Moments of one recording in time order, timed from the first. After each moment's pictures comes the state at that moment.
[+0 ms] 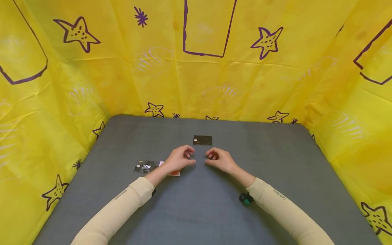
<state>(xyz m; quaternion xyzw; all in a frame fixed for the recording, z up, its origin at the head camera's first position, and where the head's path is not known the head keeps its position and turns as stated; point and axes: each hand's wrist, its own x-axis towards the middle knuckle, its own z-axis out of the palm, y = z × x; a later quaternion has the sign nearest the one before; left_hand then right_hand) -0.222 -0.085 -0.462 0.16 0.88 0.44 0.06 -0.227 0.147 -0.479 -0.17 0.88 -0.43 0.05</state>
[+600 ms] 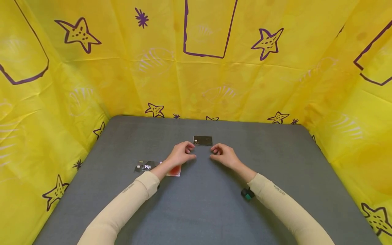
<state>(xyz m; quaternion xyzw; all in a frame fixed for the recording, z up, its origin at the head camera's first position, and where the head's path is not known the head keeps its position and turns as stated) -0.243 -0.079 -0.464 0.14 0.90 0.42 0.05 -0.247 0.159 -0.480 -0.14 0.90 -0.41 0.03</state>
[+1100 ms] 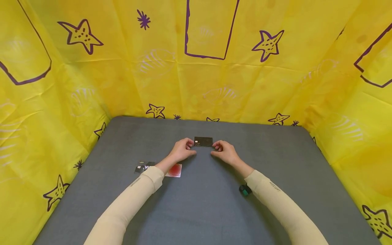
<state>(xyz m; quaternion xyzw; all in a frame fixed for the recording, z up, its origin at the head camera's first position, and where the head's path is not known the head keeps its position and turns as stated) -0.263 -0.076 -0.467 0.11 0.90 0.42 0.04 -0.264 0.160 -0.480 -0.12 0.91 -0.40 0.01</state>
